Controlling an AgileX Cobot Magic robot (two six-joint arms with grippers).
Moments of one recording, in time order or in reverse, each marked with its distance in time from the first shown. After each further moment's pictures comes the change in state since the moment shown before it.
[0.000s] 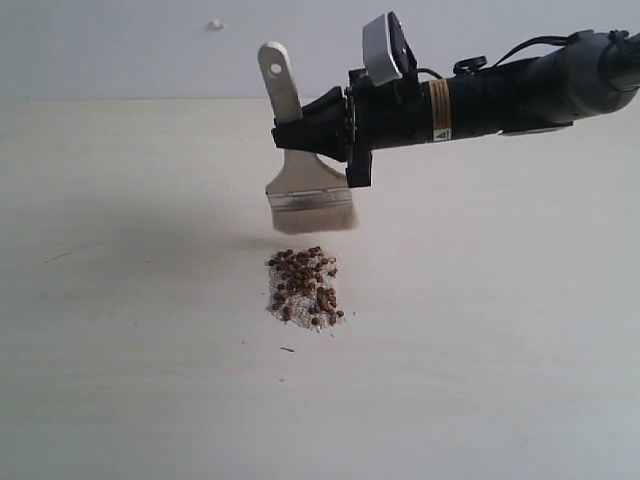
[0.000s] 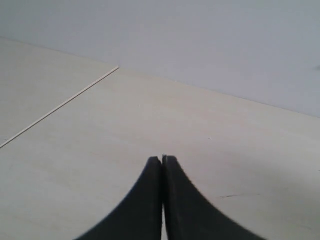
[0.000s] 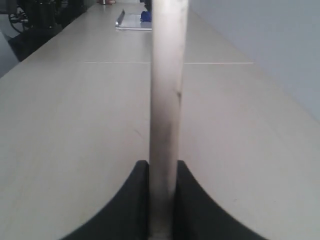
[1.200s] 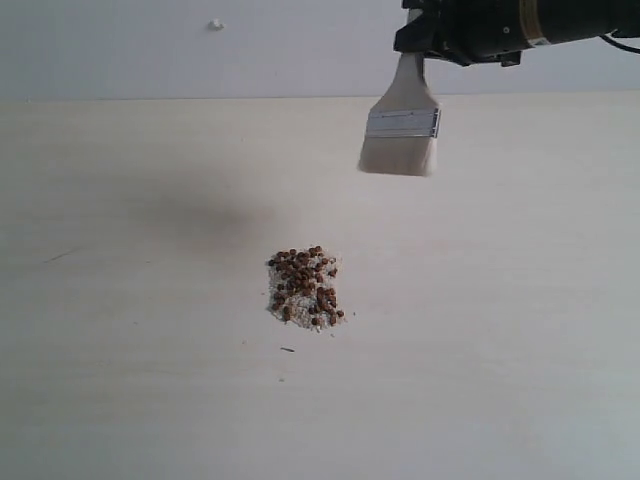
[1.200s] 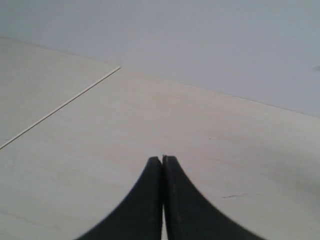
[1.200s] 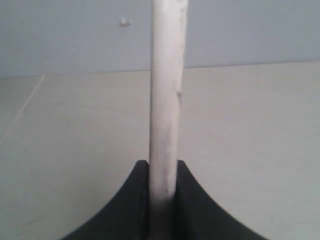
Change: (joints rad) left arm 0.000 0.000 0.000 0.000 -0.004 0.000; right arm -0.130 -0.271 0.008 -0.263 0.605 1.271
